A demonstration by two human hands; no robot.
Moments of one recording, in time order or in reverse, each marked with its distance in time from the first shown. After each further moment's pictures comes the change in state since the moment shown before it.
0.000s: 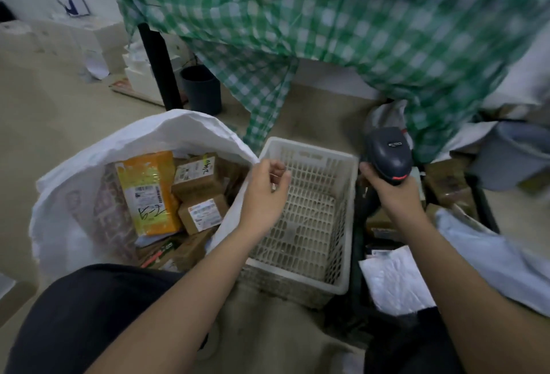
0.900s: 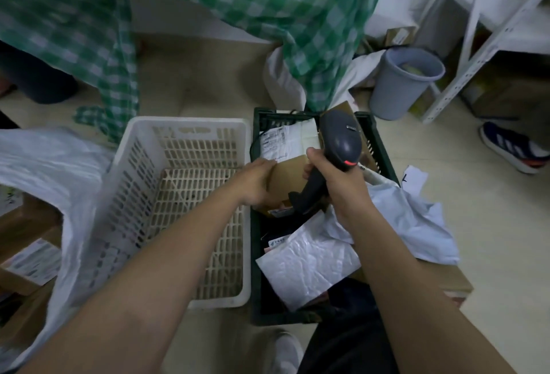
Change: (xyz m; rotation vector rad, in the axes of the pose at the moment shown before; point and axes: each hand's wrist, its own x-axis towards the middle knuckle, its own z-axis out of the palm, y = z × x) left_hand 0.090 -0.049 0.271 0.675 -0.973 0.185; right_hand 0.064 0.074 -0.119 0.255 0.248 0.262
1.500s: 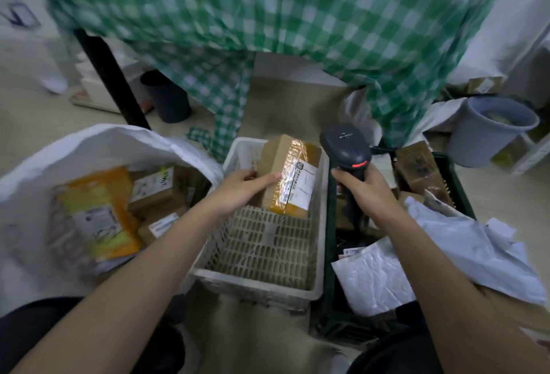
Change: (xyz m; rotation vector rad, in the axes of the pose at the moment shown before) left_hand -0.220 -0.041 -0.097 -0.848 0.313 -0.342; right_hand -0.049 -0.013 0.073 -0.333 -0.406 -0.230
